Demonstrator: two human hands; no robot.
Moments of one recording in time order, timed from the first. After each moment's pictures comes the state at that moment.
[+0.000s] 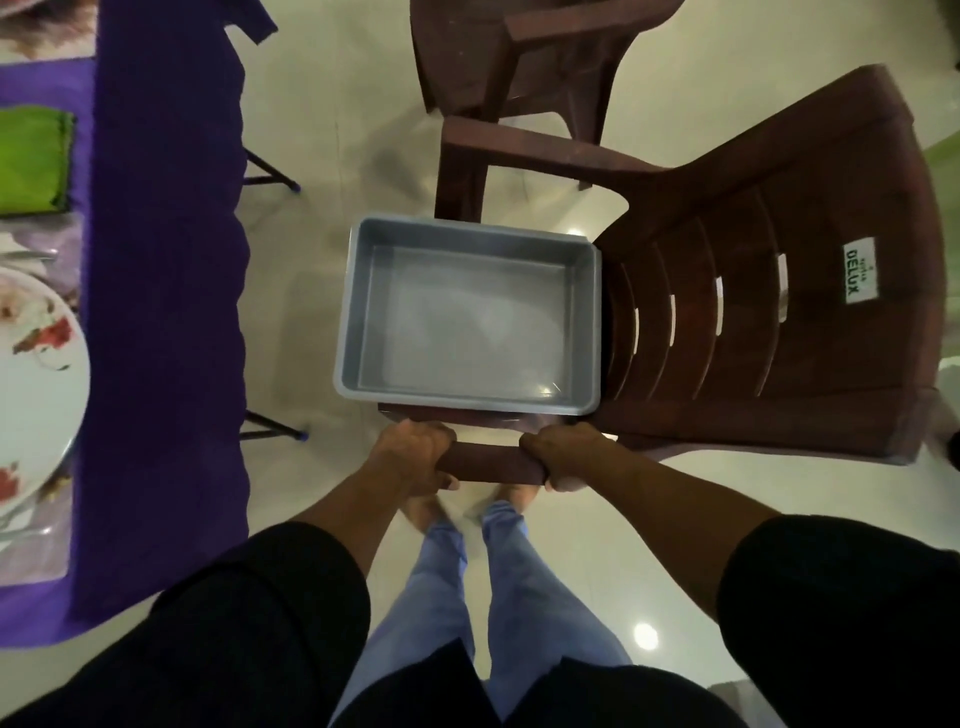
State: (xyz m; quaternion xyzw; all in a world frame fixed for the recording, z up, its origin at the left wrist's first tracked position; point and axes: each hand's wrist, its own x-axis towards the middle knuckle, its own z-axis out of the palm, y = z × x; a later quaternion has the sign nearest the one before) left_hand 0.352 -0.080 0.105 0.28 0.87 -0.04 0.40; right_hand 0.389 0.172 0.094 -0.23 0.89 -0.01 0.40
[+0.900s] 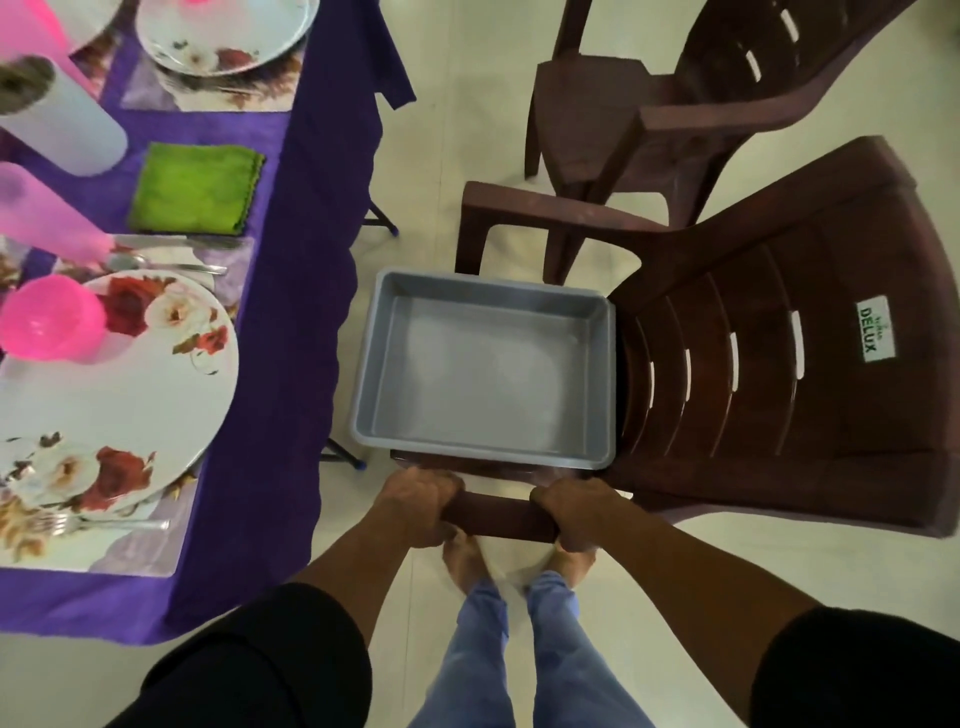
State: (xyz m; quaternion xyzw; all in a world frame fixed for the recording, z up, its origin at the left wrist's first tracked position) left_hand 0.357 -0.195 0.124 0.20 0.88 -0.05 0.42; right_hand 0.370 0.055 0.072 -0.29 0.88 -0.01 0.36
